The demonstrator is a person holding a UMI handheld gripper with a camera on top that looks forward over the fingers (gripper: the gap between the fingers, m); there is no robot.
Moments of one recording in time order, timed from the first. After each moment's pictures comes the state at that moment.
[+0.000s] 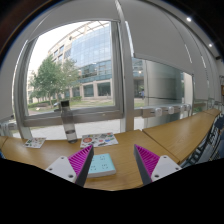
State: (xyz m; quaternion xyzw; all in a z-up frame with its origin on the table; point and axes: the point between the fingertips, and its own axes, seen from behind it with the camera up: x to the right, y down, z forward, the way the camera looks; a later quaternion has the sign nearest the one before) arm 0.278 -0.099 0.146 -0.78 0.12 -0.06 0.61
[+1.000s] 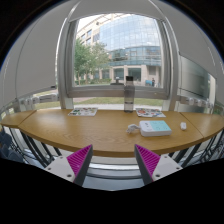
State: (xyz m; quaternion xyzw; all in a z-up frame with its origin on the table) arm 0.003 -0.225 0.082 -0.84 -0.03 0.02 0.55
